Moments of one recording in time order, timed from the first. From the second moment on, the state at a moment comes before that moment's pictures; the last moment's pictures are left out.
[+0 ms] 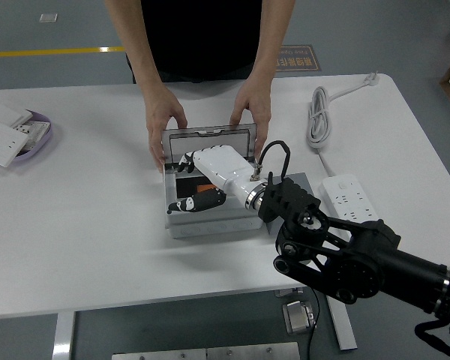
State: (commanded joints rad) left arm 0.14 0.21 -0.20 -0.22 0.01 0.01 -0.03; right arm 0.67 -0.17 0.47 1.30 -1.89 -0.21 -0.24
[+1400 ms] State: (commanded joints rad) left arm 0.14 0.21 -0.21 -0.23 0.03 0.01 -0.02; right arm 0.79 -0.33 0.45 1.42 -1.55 -0.13 -0.30
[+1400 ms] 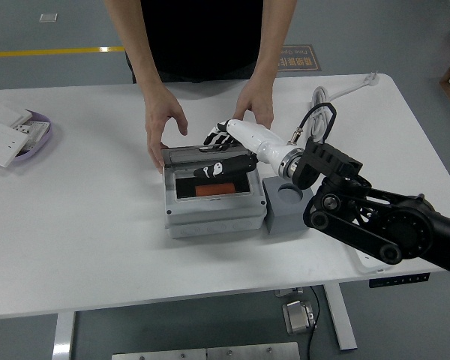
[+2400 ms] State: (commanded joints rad) left arm 0.15 0.21 -0.20 -0.23 0.02 0.01 -0.03; right arm 0.51 -0.42 0.74 1.59 -1.59 -0.24 -0.20
